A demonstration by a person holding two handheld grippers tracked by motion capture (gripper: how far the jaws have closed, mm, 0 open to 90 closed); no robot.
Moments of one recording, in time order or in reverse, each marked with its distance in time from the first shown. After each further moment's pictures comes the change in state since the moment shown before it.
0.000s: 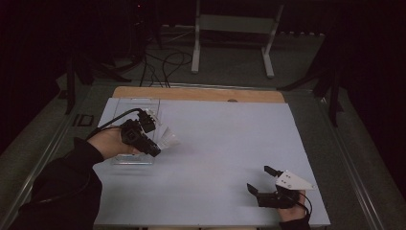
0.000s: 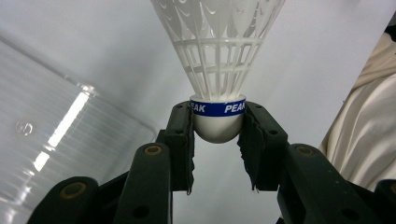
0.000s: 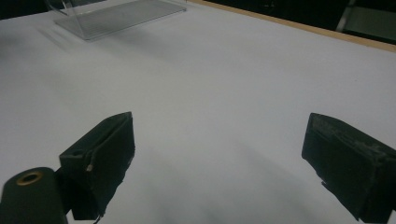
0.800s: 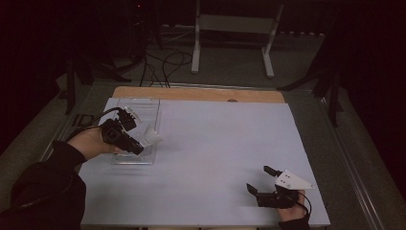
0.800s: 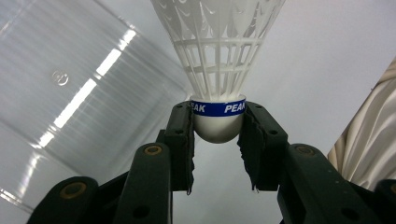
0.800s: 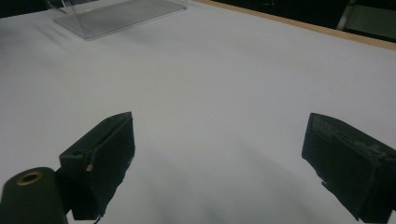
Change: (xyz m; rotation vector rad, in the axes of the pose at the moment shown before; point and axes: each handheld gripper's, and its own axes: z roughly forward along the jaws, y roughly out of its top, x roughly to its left) left arm 0.027 -0.037 -0.012 -0.005 0.034 -0.095; right arm 0.000 0.000 0.001 0.007 0.001 0.000
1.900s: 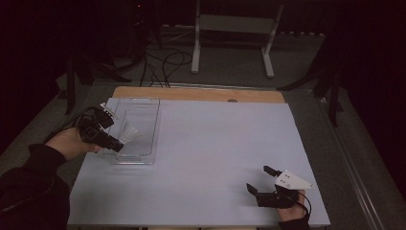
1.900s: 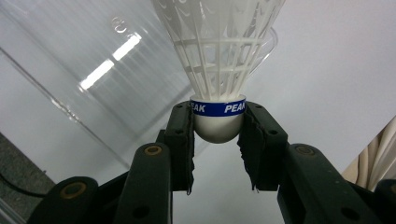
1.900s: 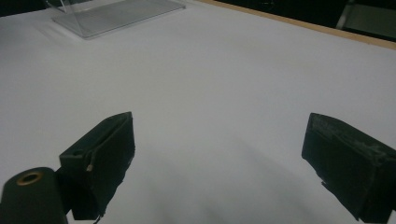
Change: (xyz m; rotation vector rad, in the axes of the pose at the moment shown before) left arm 0.039 -0.042 -0.011 -0.002 0.057 -0.132; right arm 0.000 0.000 0.000 0.002 -0.005 0.000
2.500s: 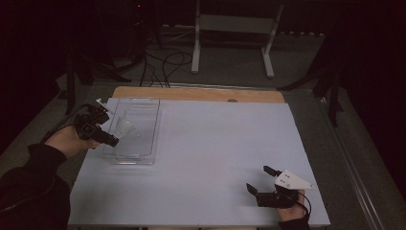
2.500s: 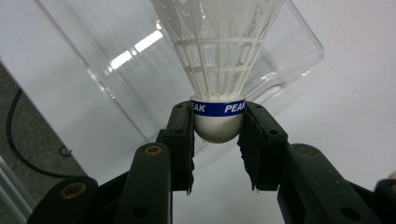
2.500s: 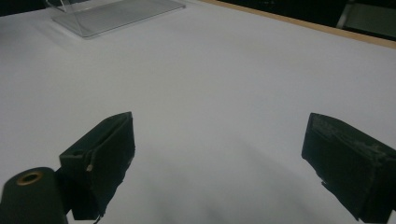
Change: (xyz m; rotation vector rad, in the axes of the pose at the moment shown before) left arm 0.014 0.000 -0.001 -0.017 0.078 -0.137; right arm 0.000 0.000 0.000 0.003 0.001 0.002
